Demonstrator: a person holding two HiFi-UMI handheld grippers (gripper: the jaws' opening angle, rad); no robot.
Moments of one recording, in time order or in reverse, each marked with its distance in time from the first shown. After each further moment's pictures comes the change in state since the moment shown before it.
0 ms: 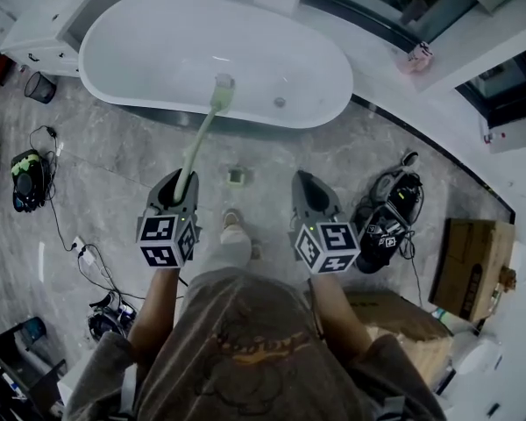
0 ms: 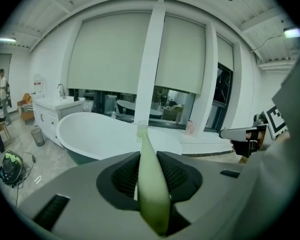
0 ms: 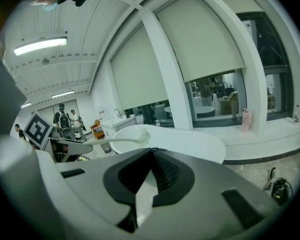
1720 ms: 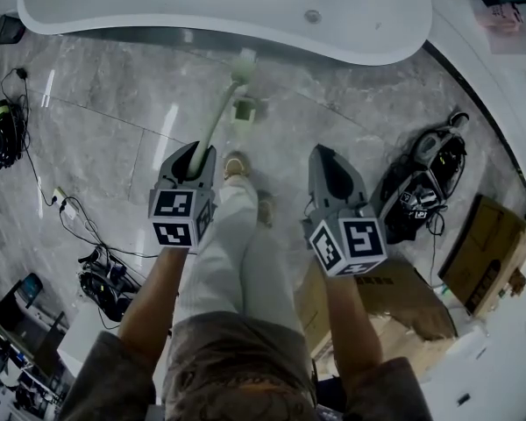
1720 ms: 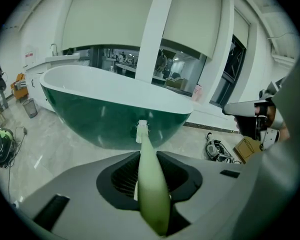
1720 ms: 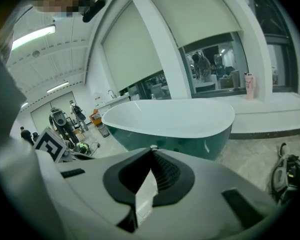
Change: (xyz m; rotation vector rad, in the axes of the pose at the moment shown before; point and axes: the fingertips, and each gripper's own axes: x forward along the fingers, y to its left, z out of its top) left arm 0.174 0.030 -0.261 -0.045 0.314 -0.033; right arm 0.131 -0.057 -0.210 0.053 0.175 0.011
